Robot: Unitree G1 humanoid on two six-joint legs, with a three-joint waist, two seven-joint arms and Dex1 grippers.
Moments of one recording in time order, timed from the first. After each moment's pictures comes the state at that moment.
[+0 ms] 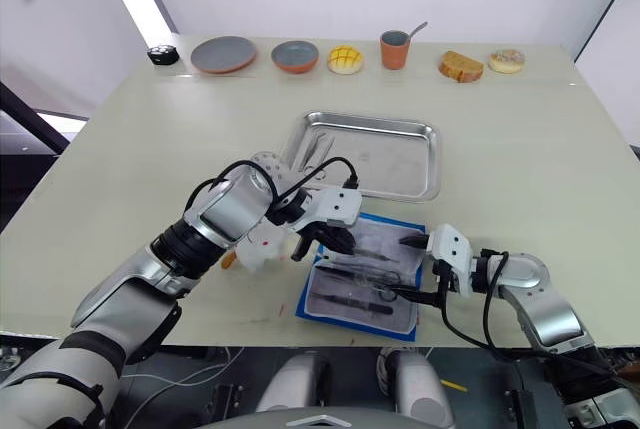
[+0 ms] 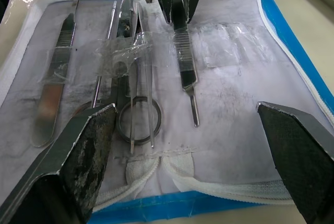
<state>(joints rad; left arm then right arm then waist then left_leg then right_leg) -0.86 0.54 -0.64 0.10 0.08 0.51 -1.46 -0.09 -0.62 0.23 -0.06 0.27 0.13 1.03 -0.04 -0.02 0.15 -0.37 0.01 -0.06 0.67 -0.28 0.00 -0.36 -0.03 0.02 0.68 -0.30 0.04</state>
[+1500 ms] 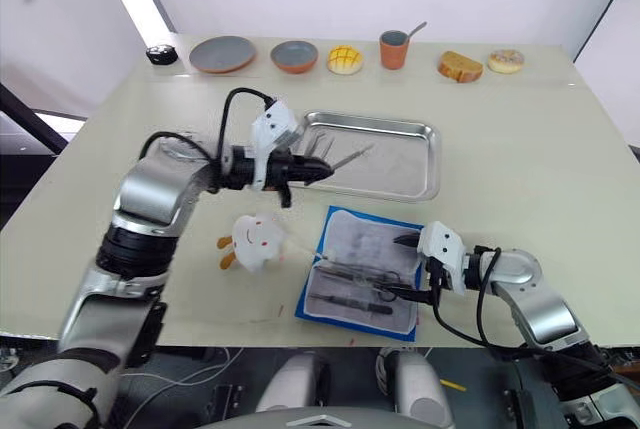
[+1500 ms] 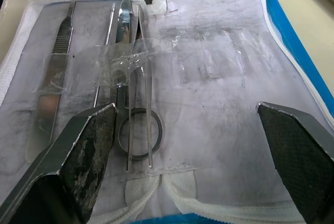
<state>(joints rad) -0.79 0.47 -0.13 -0.08 -0.15 1.03 -0.90 -0.12 -0.61 0.25 -0.10 0.25 0.19 1.02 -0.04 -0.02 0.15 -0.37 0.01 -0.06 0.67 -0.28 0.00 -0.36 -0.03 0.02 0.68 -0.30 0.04</state>
